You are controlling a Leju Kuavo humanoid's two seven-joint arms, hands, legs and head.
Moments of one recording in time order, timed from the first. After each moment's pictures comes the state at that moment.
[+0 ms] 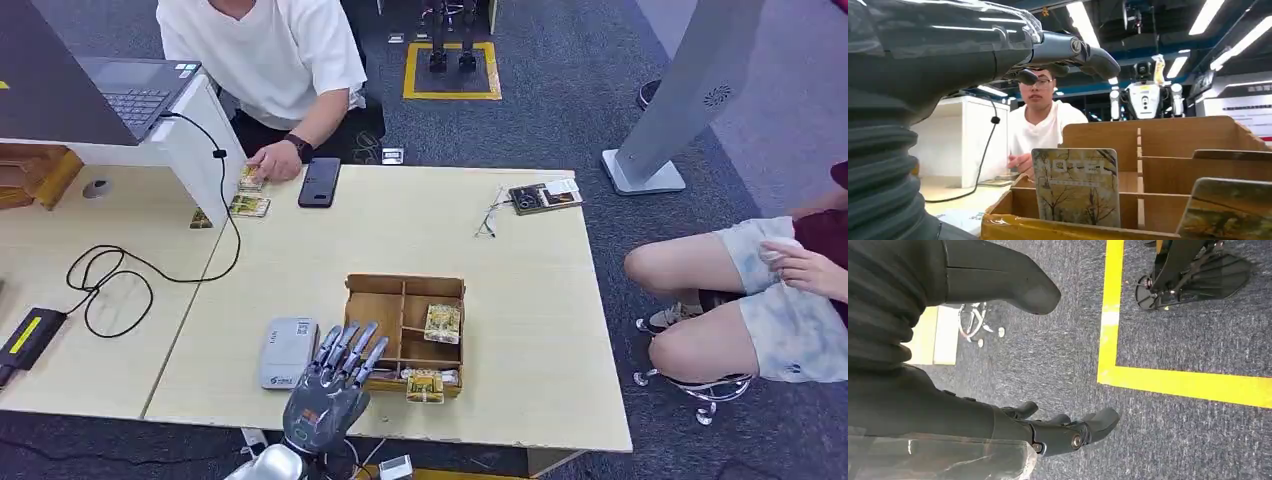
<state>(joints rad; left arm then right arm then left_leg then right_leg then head) -0.13 0.15 -0.71 -1.27 -1.55 0.62 0.27 -0.07 0.12 -1.21 -0.24 1.25 -0.09 0.04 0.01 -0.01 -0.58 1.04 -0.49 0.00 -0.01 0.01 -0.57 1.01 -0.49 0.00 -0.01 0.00</state>
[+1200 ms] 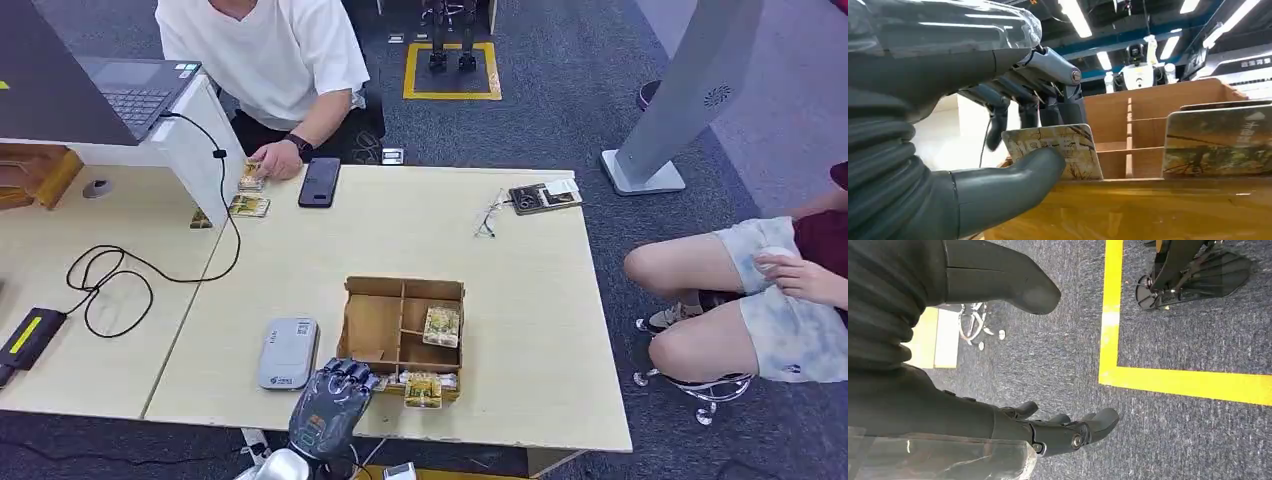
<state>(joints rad) -0.12 0.15 -0.73 -1.26 -1.55 0.54 0.24 -0.07 0.12 -1.22 -0.24 1.25 -0.10 0.04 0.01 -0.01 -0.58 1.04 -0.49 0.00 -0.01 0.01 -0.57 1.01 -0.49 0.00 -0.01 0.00</state>
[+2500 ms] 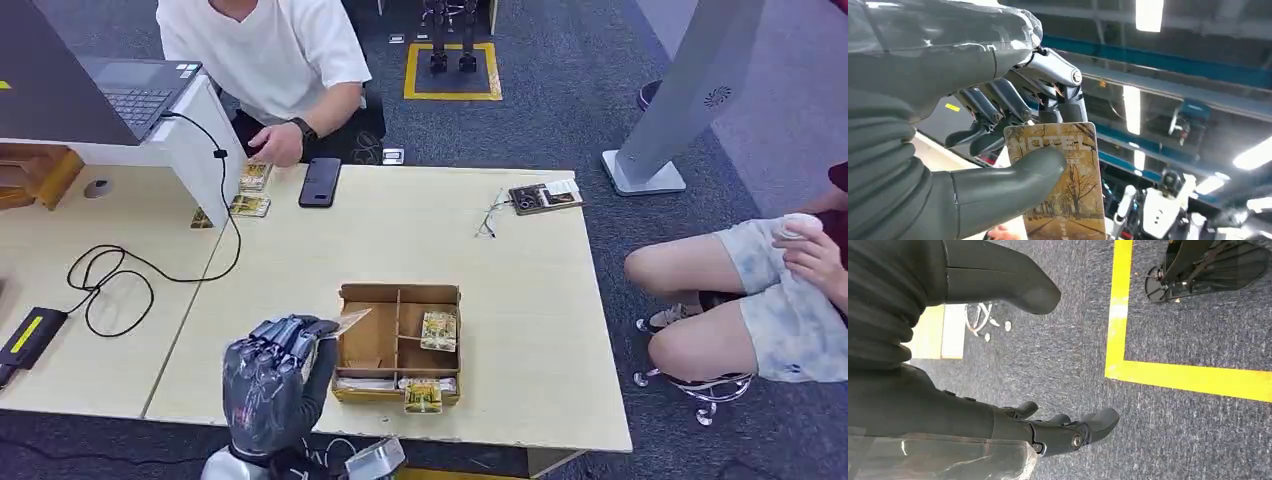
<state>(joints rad) 0.08 -0.04 -0.40 -1.82 -1.53 0.67 -0.03 -0.07 0.13 -1.22 -0.23 1.30 -0.12 0.05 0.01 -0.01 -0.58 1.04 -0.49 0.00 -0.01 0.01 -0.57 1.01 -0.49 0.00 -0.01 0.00</state>
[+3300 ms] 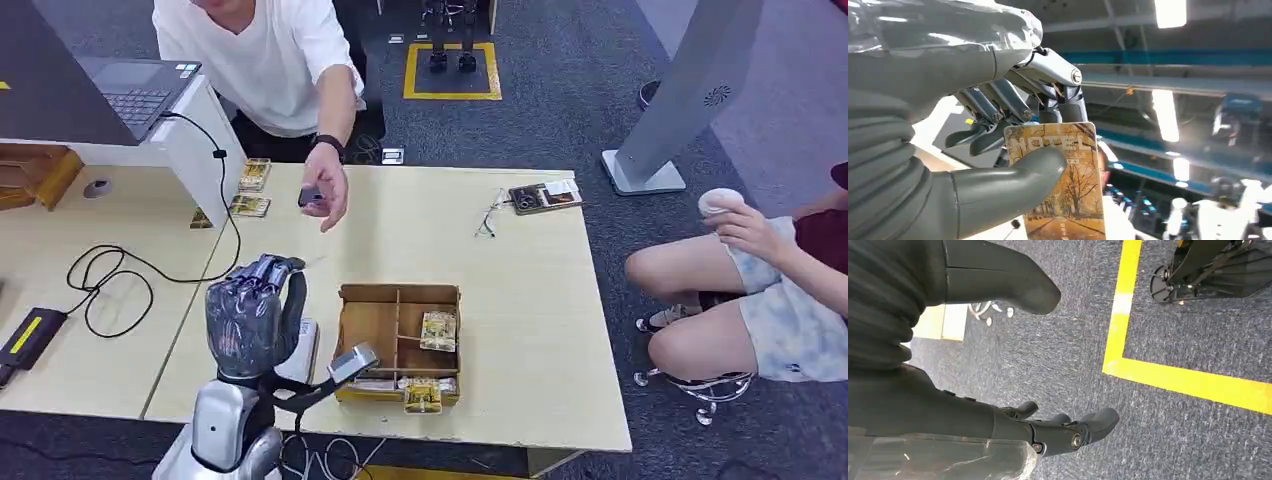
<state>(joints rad) -0.16 0.03 -0.32 -1.57 -1.55 0.67 0.18 -0.08 0.13 -1.17 -0.22 1.34 -0.11 0.05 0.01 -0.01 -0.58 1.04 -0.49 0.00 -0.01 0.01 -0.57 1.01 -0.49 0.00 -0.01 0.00</state>
